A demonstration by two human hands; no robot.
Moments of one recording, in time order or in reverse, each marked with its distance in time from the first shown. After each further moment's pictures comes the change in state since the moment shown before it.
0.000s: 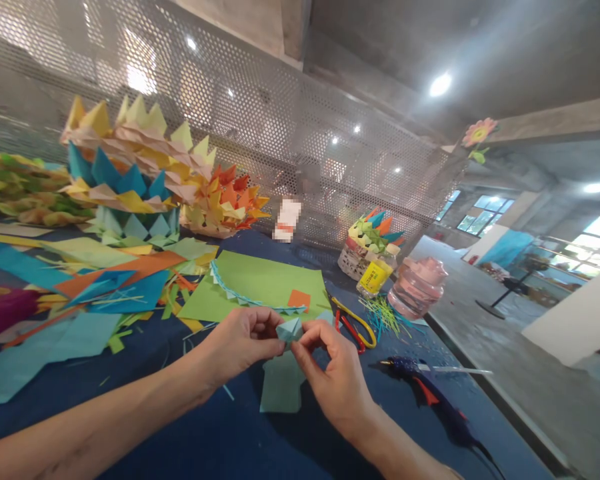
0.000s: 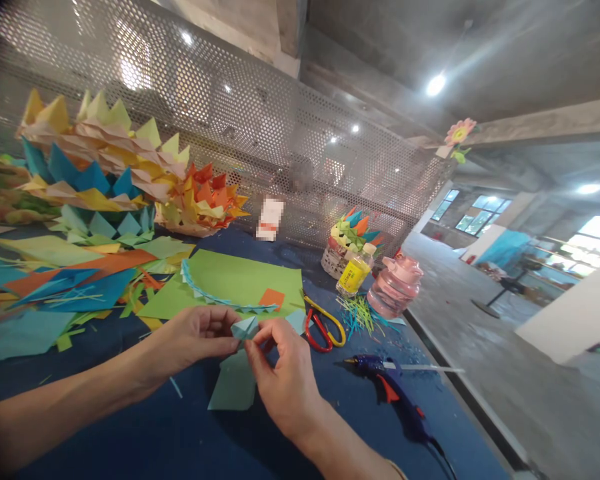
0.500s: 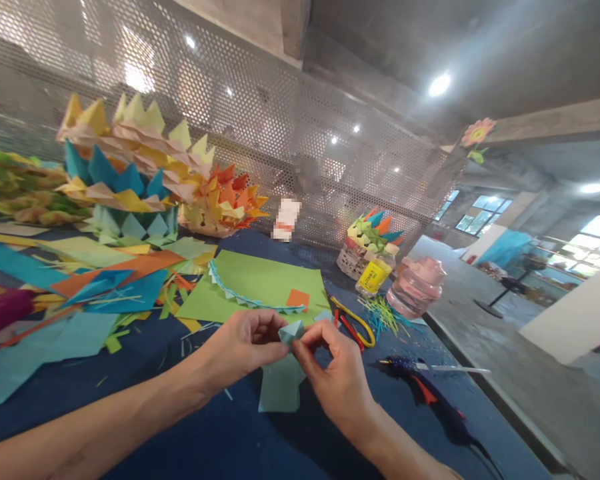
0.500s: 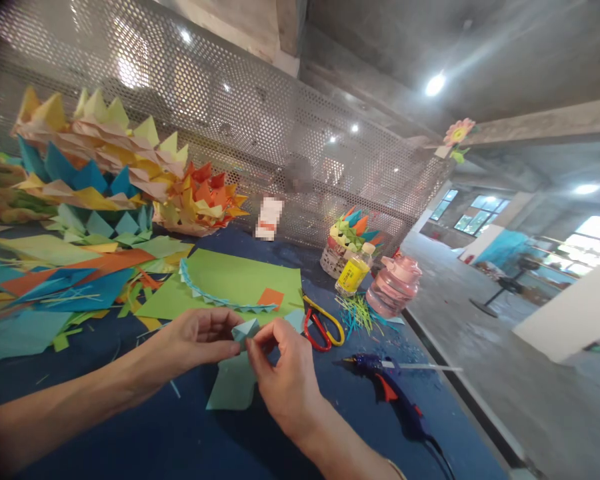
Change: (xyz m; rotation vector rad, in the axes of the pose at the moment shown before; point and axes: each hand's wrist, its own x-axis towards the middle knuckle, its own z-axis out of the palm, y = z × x) left_hand -0.005 0.003 0.003 0.069 -0.049 0.021; right_hand 0.000 0.003 0.001 0.015 0.024 0.022
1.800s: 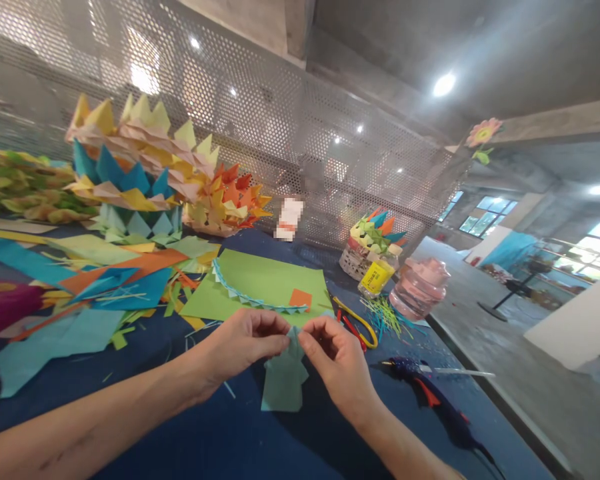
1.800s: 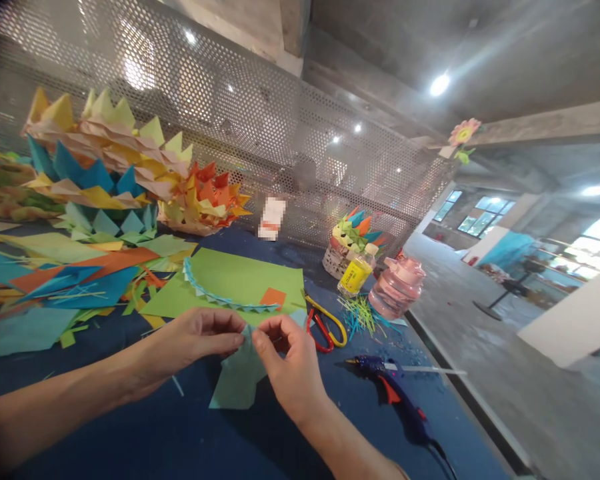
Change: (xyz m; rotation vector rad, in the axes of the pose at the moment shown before) left_hand 0.001 0.005 -0.002 -0.046 0.003 -0.077; right_hand 0.005 0.000 -0.003 0.299 -0.080 0.268
